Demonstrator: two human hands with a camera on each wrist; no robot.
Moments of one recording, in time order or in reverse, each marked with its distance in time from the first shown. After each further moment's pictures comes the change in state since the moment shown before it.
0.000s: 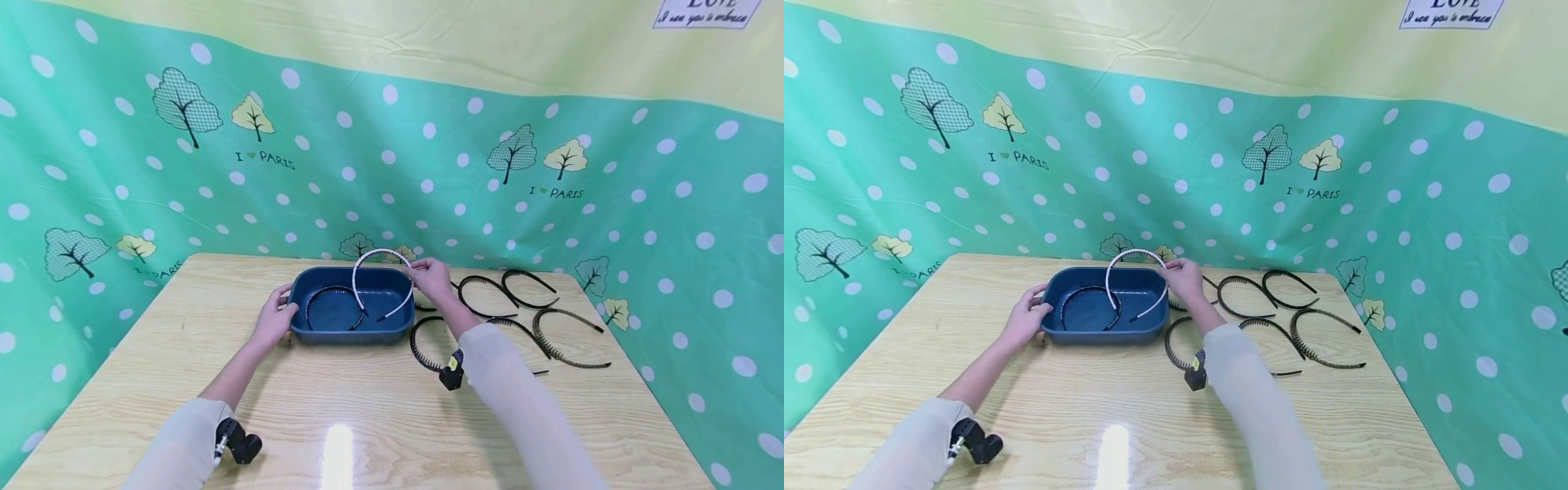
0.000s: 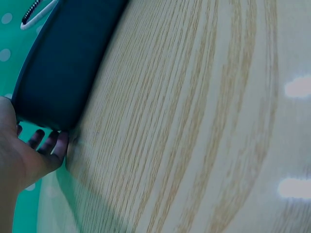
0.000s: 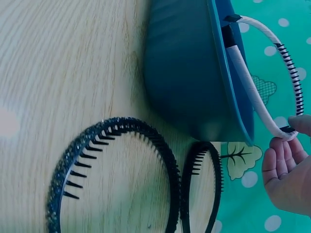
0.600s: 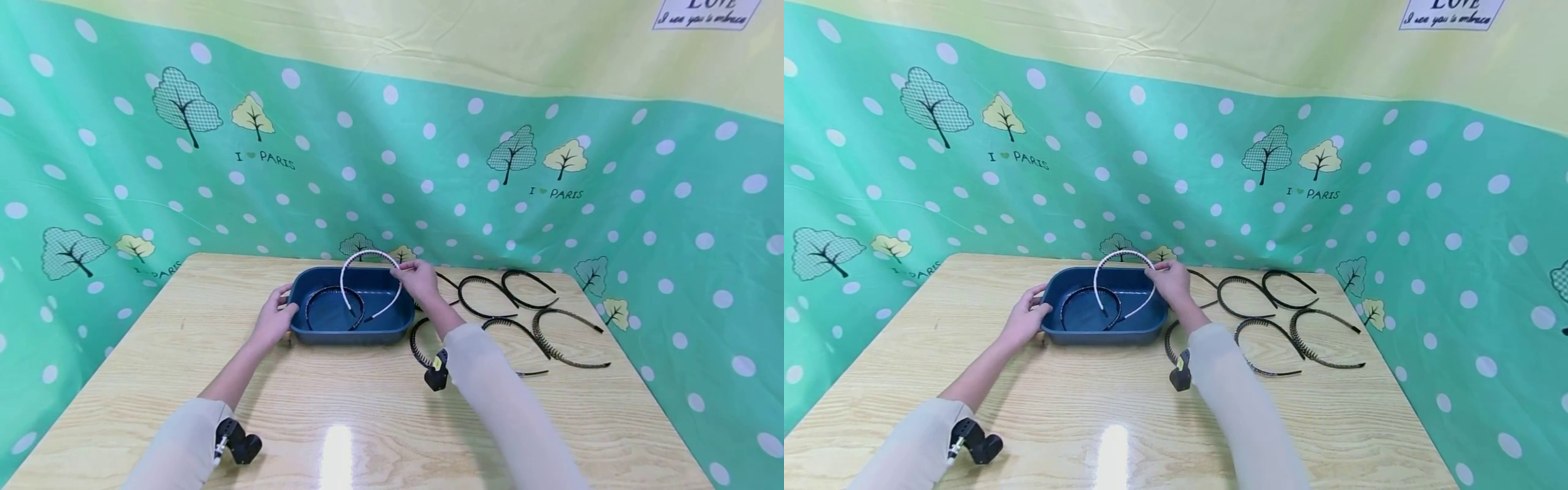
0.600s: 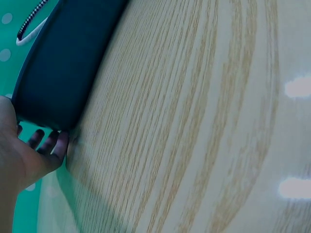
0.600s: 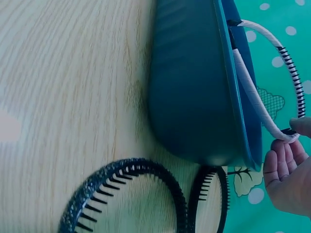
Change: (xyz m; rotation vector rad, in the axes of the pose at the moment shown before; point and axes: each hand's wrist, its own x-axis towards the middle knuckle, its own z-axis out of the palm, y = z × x) left_hand 0.001 -0.002 0.001 0.005 0.002 0.004; right_hand -0.004 -0.004 0.027 -0.022 0.034 -0.007
